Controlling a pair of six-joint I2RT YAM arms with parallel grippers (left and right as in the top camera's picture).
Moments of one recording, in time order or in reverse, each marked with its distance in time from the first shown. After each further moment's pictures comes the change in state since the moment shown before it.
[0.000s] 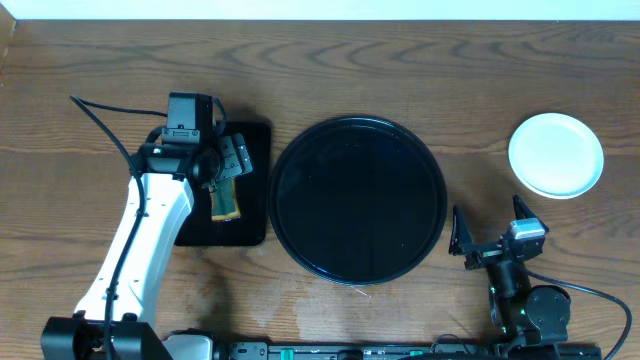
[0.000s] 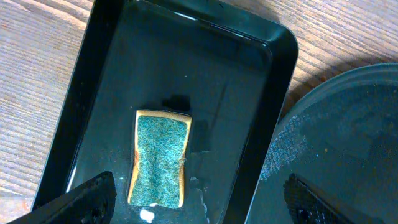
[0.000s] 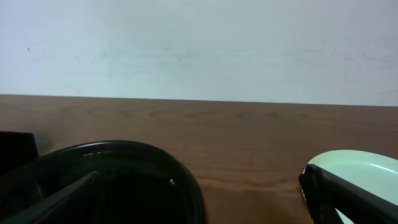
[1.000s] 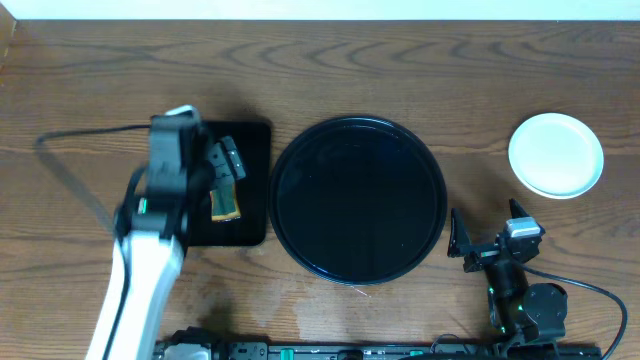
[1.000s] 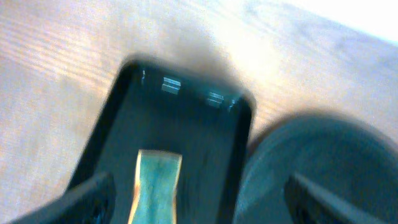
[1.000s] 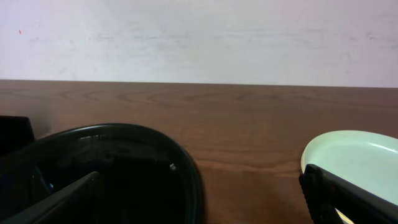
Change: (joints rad) left arm -0.002 -0.354 -0.228 0.285 -0.039 0.004; right arm 0.000 0.000 0.000 -0.069 0.002 0.000
